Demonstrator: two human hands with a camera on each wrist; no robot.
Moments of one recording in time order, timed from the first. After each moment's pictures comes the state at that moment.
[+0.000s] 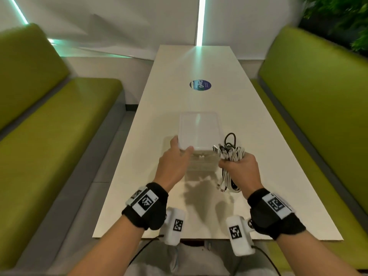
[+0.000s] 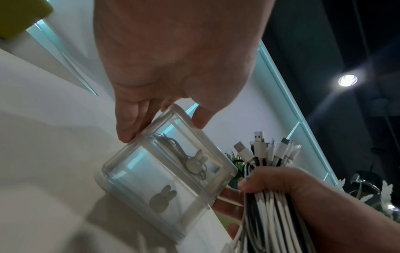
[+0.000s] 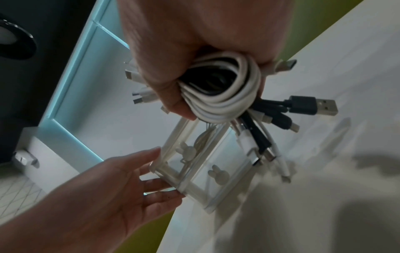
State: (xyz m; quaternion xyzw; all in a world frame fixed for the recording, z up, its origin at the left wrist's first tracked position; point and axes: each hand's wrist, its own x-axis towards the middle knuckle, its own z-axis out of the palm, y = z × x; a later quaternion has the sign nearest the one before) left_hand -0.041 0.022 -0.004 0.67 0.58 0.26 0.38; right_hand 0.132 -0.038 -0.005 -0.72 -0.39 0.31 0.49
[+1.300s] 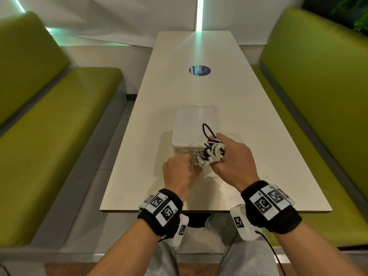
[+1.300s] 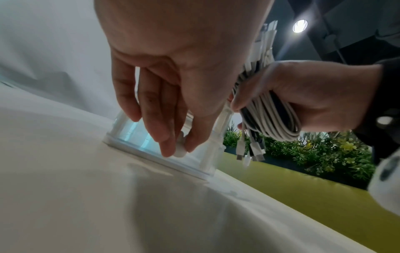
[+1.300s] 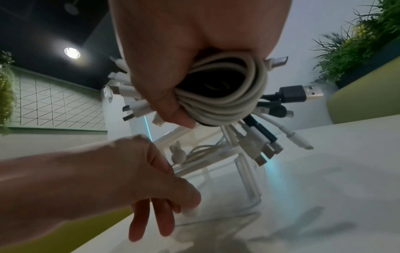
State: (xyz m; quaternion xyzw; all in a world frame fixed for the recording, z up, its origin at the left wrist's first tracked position) left_hand -0.029 -0.049 -0.033 0.77 0.61 0.15 0.11; right_hand 0.111 -0.083 0.002 -0.69 -0.64 0.10 0.32
